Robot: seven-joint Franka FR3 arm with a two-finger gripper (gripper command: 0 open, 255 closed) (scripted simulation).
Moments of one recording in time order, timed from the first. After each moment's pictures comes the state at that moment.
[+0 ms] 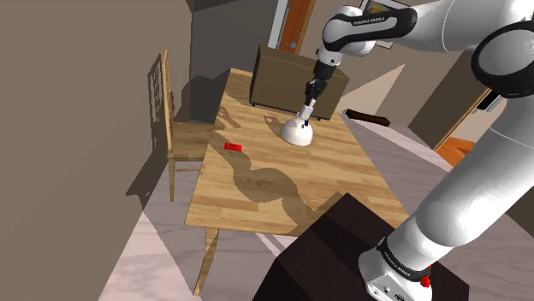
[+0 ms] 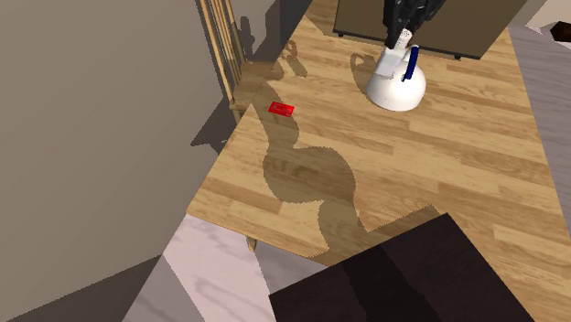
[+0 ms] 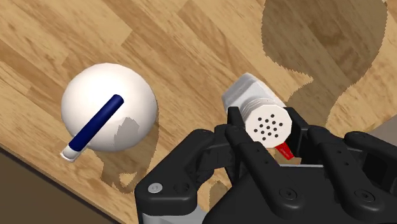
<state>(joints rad) -0.22 0.08 -0.08 -1.86 0.04 1.95 -0.38</state>
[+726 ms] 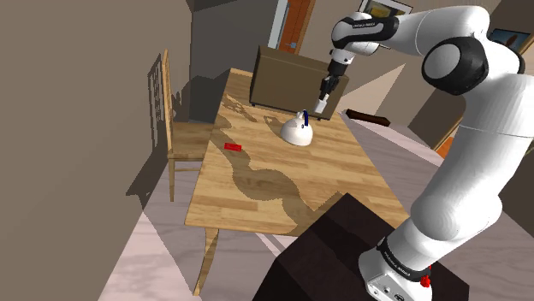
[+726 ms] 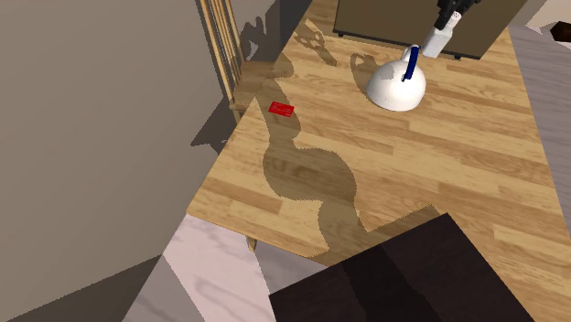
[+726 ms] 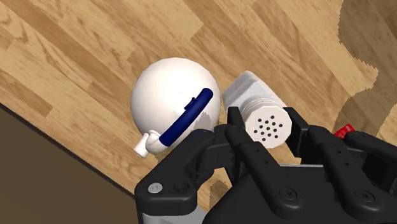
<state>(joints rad) -0.37 0.34 -0.17 -1.51 0.09 1.85 -0.61</state>
